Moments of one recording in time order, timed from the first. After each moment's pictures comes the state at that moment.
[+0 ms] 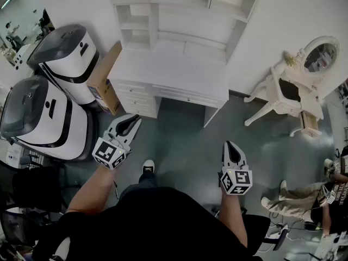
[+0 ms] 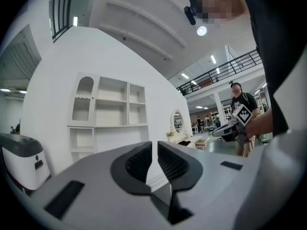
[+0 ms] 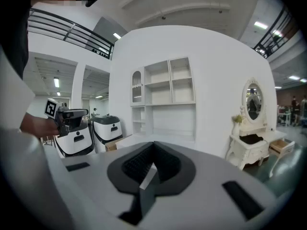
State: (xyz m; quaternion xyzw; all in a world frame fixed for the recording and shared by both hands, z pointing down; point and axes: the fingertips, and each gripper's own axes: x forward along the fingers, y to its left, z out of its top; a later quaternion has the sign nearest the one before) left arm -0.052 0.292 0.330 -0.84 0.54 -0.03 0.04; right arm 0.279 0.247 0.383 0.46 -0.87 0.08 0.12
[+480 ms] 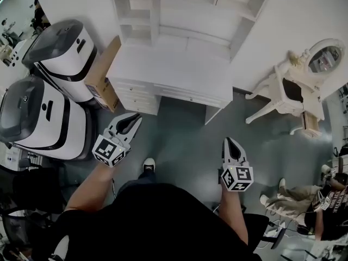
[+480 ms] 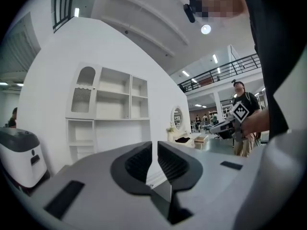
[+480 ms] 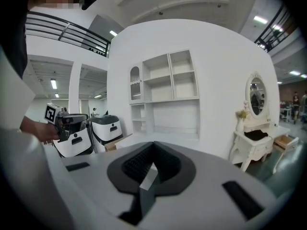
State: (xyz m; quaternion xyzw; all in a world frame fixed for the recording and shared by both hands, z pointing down) left arm -0.091 0.244 0.355 -0.85 0.52 -0.04 0.02; right arm 0.236 0.196 0.391 0.46 -0.87 0.10 0.12
